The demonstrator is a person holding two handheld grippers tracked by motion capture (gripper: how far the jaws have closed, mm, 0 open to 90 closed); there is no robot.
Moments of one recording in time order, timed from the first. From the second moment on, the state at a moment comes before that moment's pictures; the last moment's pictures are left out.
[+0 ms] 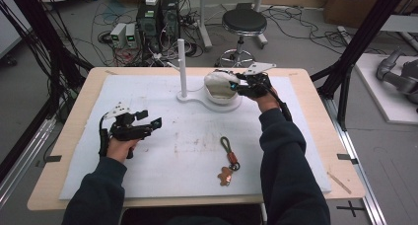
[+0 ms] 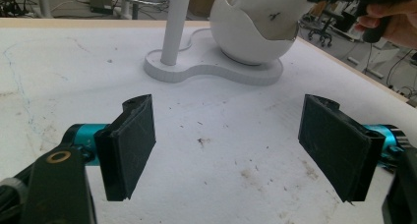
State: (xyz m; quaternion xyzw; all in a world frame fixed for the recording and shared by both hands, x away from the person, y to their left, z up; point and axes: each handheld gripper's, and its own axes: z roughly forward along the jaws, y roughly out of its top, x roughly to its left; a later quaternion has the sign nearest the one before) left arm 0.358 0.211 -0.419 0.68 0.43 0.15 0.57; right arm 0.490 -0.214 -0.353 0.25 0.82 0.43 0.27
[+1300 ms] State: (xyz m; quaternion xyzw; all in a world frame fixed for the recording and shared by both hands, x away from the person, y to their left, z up) left arm 0.349 0.207 -0.419 0.70 0.40 0.17 0.57; right arm 0.375 -0.316 -0.406 0.42 0.76 0.45 0.20
